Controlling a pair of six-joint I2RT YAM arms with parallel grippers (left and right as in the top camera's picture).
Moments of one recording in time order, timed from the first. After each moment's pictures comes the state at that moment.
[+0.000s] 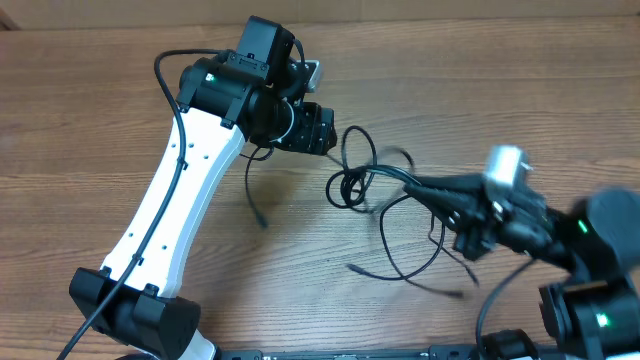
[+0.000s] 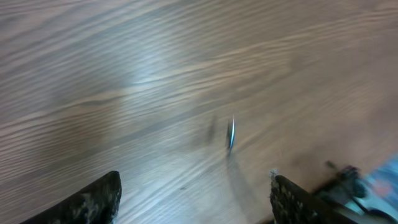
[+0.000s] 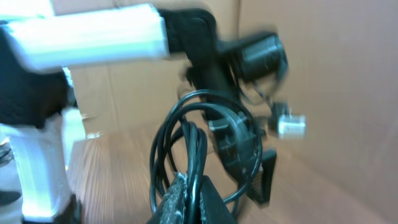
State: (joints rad) left arm -0.38 1.75 1.86 -1.29 0.34 -0.21; right arm 0.17 0.74 0.94 -0.15 -1.00 0.04
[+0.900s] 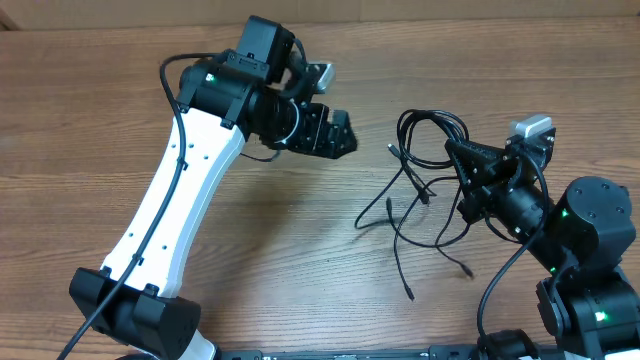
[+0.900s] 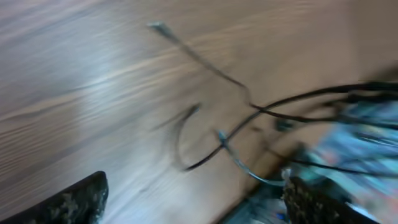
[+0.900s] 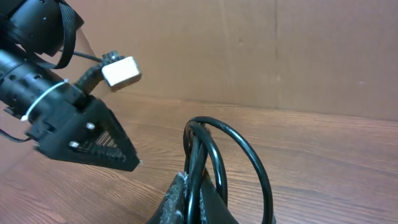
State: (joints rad) left arm -0.38 1.75 1.86 -1.26 0.61 -0.16; right arm 0.17 0.76 0.94 -0.40 -0.38 0.17
